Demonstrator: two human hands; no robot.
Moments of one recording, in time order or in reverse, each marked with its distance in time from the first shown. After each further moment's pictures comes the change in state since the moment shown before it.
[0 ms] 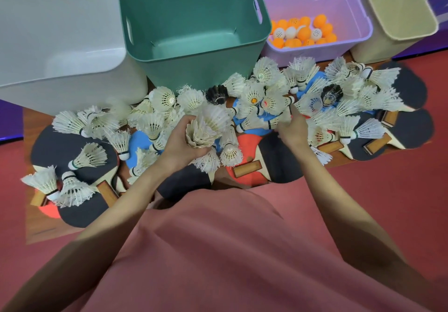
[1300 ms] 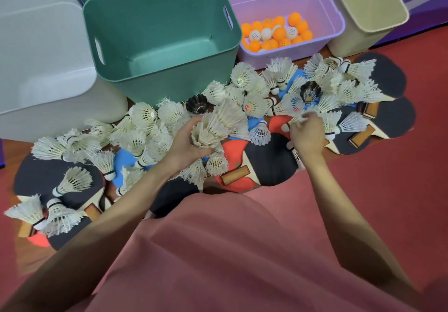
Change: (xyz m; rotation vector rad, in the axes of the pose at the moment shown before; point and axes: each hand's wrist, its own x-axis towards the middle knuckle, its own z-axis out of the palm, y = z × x) left_hand 0.032 0.032 0.036 -0.011 -0.152 -0.018; right_hand 0.006 0.030 -0.049 -0.155 0.271 0.144
